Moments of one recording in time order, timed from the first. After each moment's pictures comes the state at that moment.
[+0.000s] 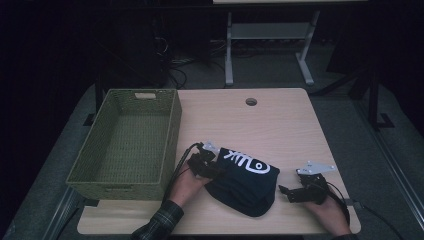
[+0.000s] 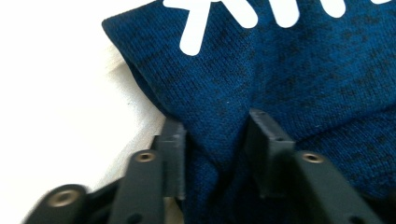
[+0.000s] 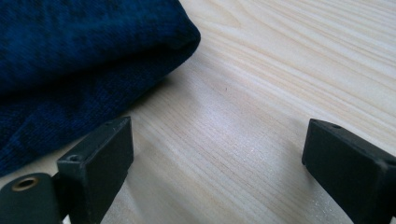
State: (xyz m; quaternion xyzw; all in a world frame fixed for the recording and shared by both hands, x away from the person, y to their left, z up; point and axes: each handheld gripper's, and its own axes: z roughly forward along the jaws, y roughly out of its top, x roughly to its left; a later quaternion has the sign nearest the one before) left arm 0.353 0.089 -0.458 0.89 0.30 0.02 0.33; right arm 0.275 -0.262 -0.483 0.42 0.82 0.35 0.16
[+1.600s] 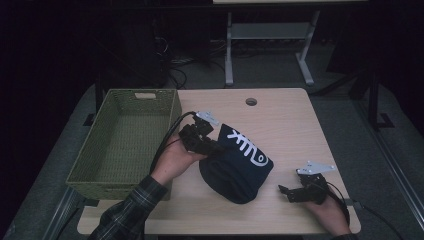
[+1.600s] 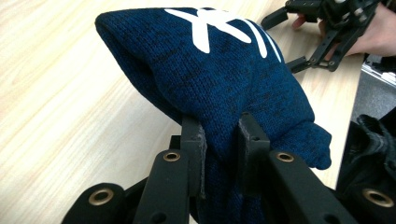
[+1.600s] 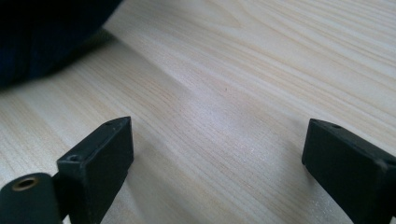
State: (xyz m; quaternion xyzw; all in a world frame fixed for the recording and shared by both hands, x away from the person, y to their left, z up) left arm 0.351 0.093 -0.315 0.91 0.24 0.01 0.34; right arm 0.275 -0.261 -0.483 0.42 0.82 0.35 0.16
